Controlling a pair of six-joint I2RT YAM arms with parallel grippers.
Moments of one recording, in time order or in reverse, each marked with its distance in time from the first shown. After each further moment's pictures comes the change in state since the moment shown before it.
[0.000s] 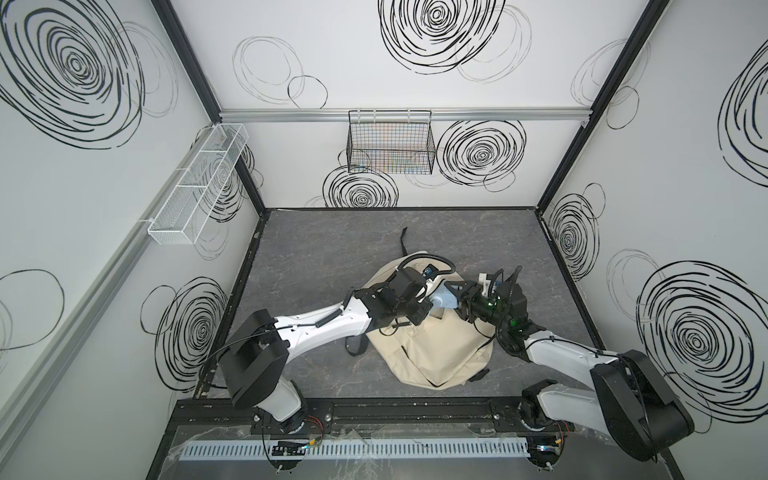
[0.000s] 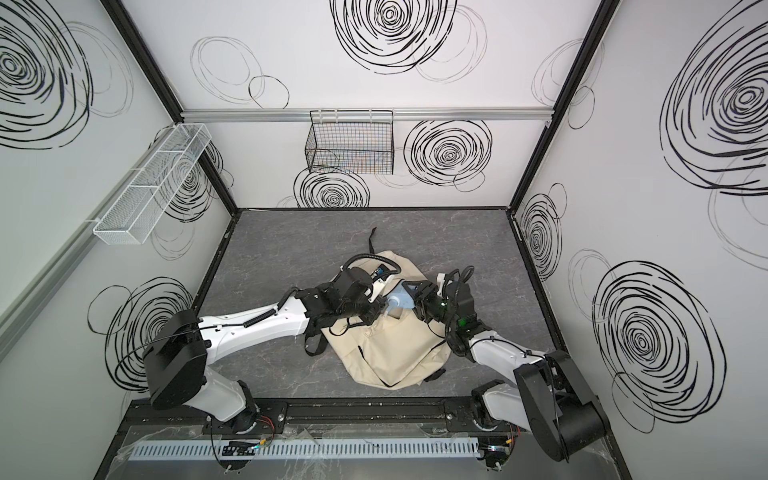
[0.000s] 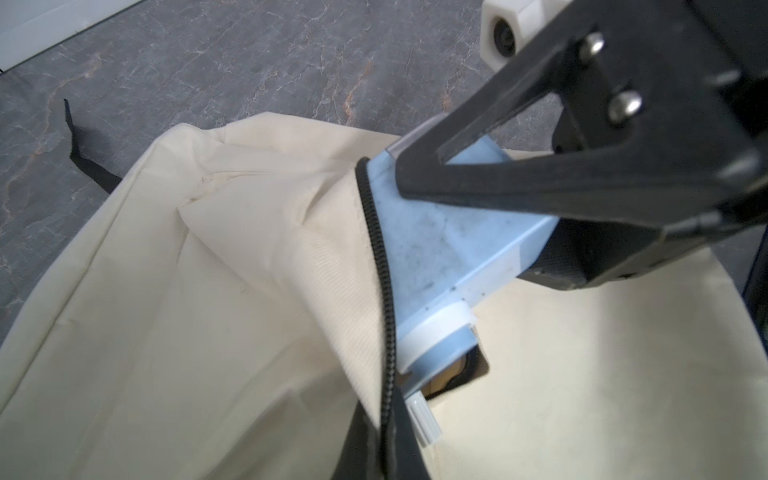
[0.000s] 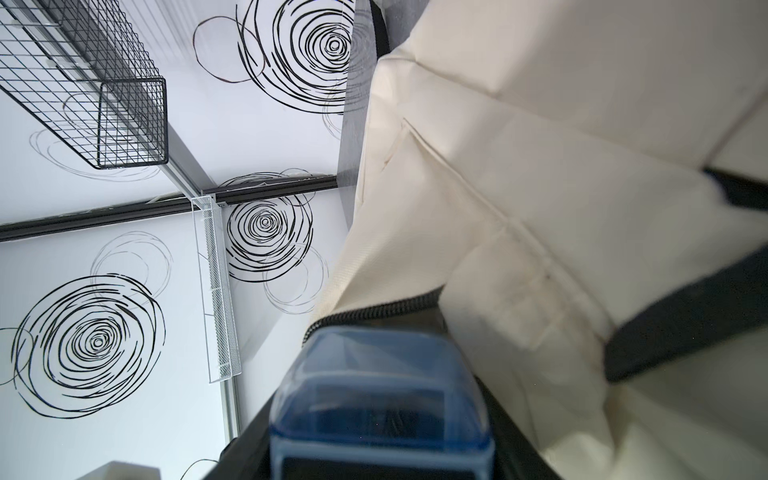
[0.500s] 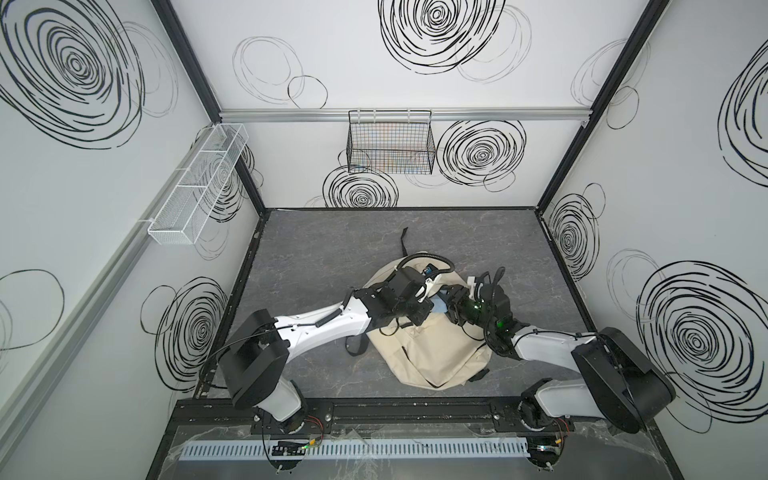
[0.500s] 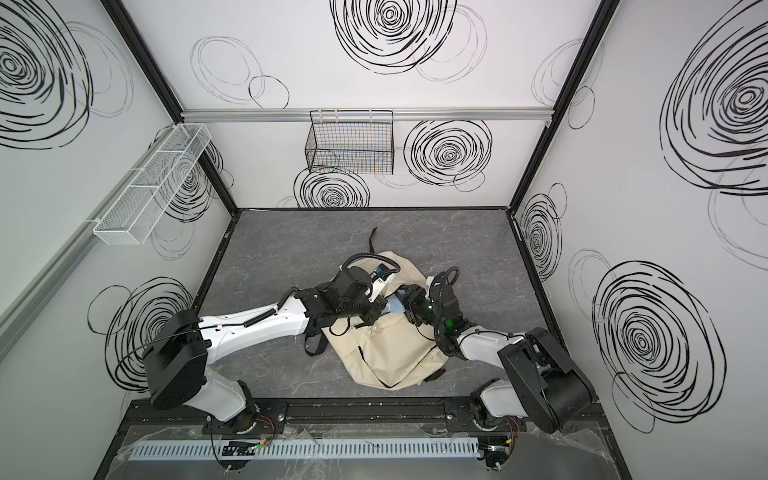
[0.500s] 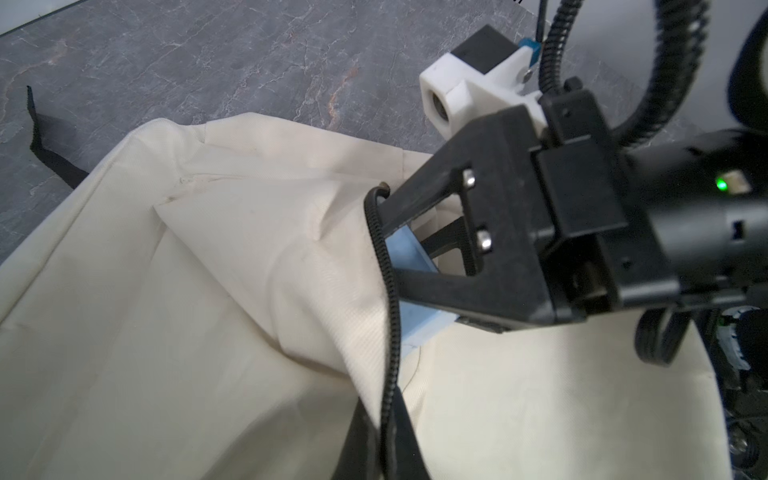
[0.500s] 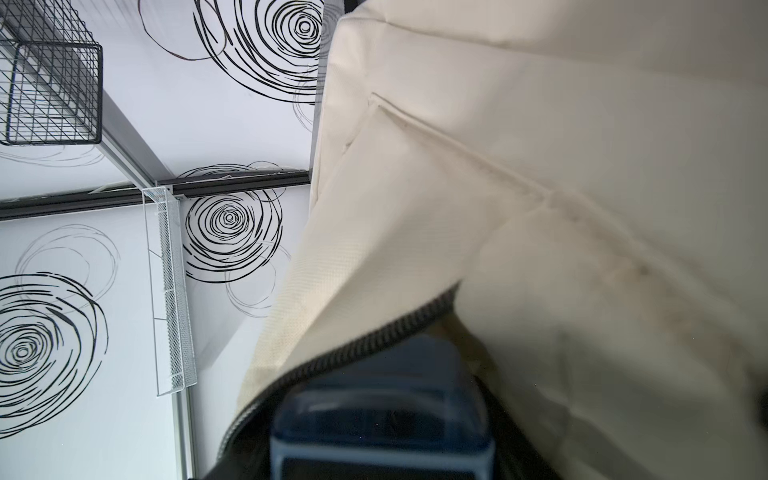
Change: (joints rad) left arm 0.005 0.000 0.000 0.014 0.048 -0.031; right arm 0.150 0.138 0.025 0.060 0.132 -0.035
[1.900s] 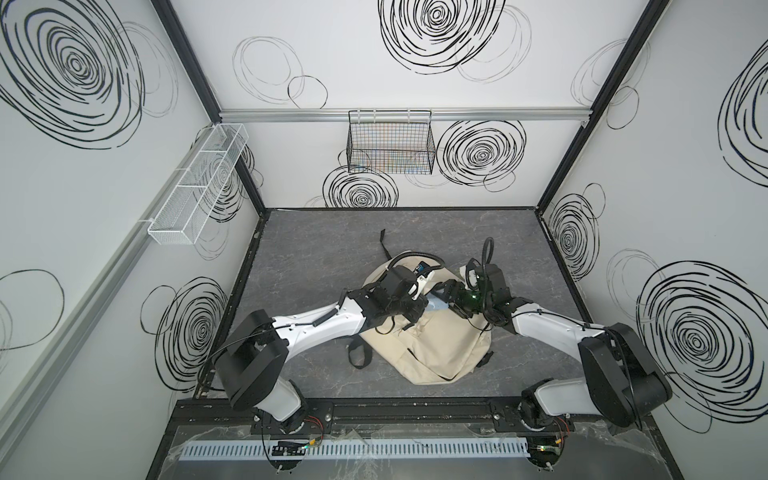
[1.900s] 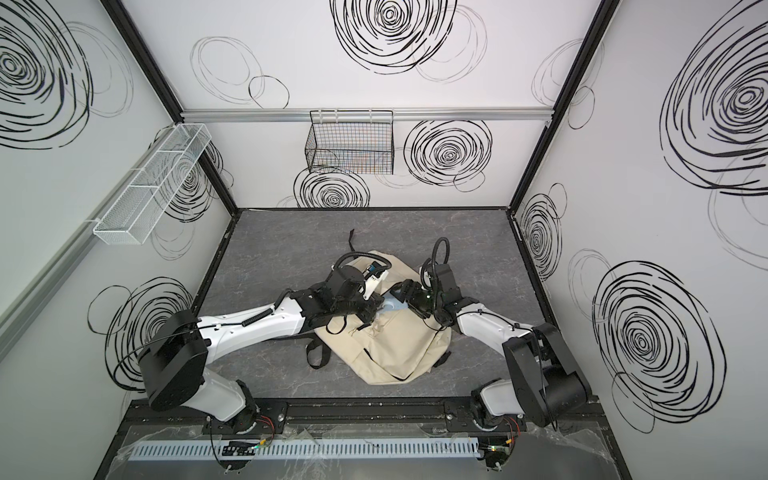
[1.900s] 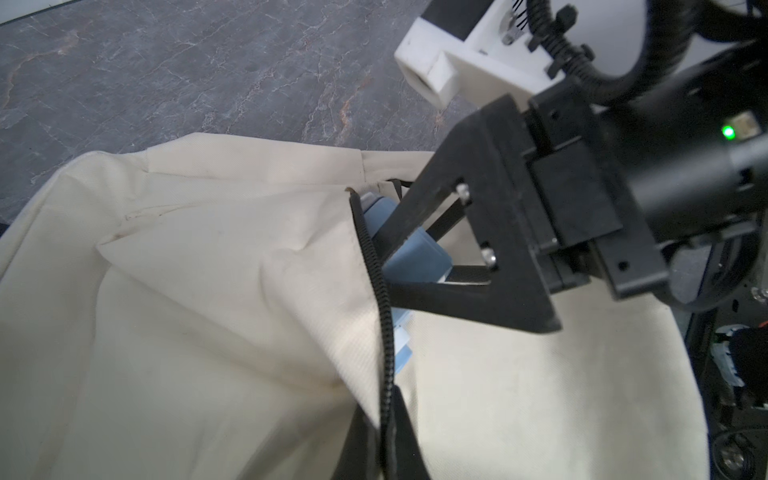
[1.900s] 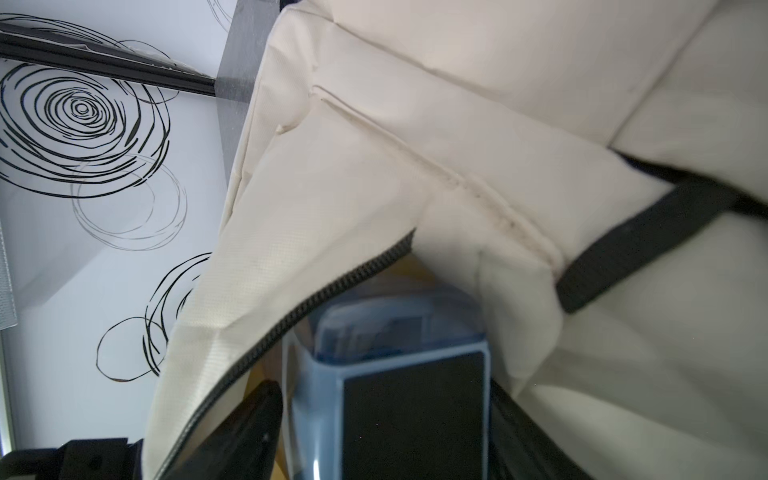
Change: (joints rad) left arm 0.051 -0.017 -0.068 0.090 0.048 -0.019; right arm -0.111 0.019 0.255 -0.576 -0.166 -0.512
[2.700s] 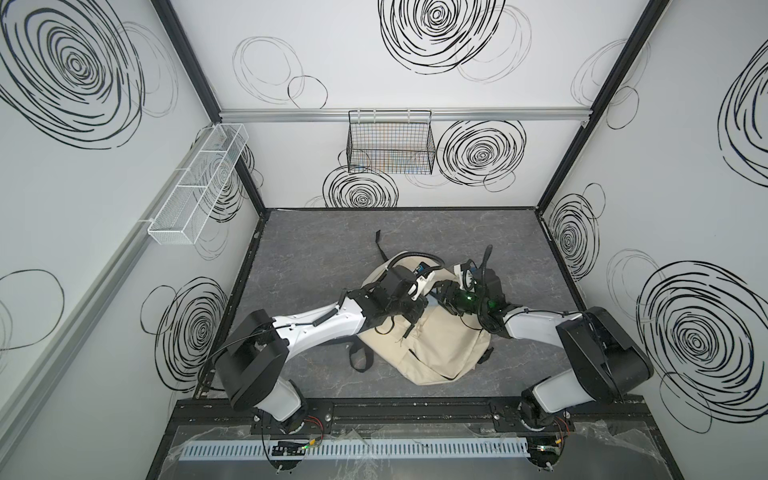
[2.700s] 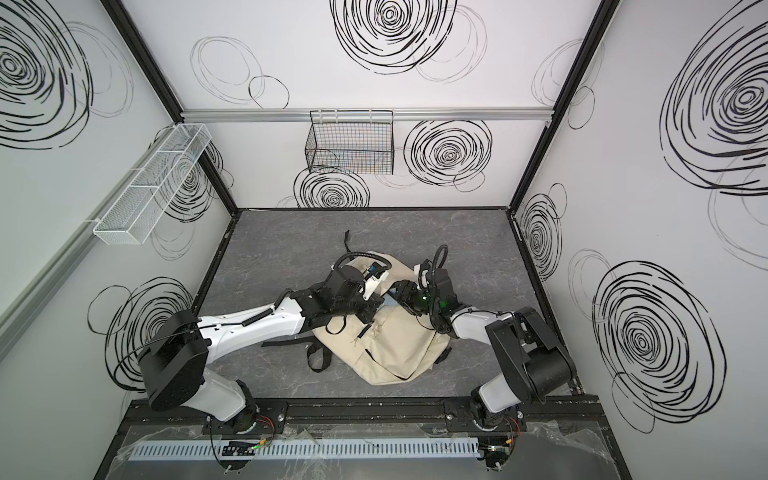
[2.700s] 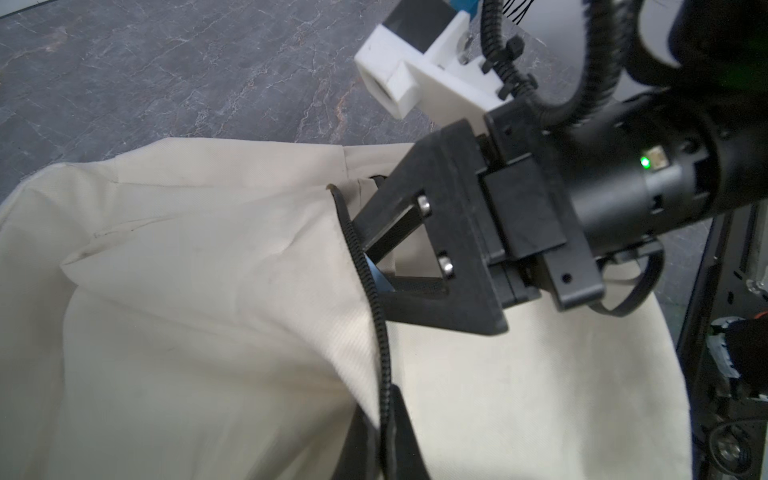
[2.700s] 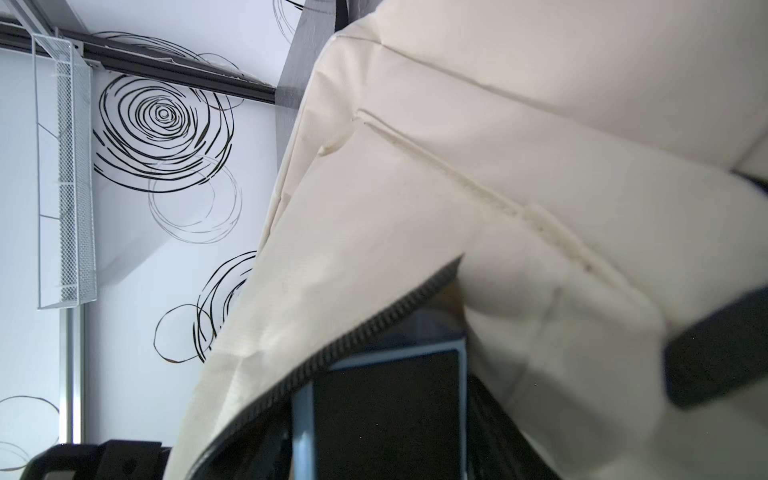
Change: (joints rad) left arm -0.002 0.002 -0.001 -0.002 0.013 0.009; right arm 0.030 0.144 -0.083 0.435 -0.059 0.129
